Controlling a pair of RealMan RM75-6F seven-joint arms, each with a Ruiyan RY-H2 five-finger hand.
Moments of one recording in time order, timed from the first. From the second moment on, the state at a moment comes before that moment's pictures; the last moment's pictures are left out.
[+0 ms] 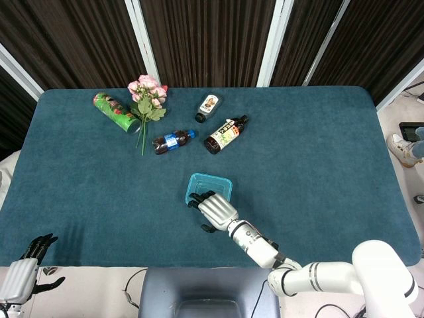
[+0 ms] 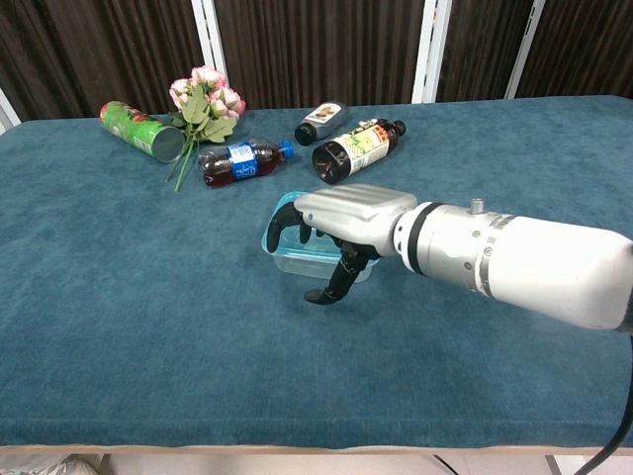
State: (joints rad) left arm 0.03 -1.35 0.08 -1.24 1.55 1.45 -0.26; right arm 0.93 -1.72 0.11 -1.48 -1.01 0.84 -0.44
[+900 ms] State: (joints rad) left arm 0.03 -1.34 0.08 -1.26 1.55 1.45 -0.24; right arm 0.82 -1.59 0.06 -1.59 -1.15 0.93 -0.39
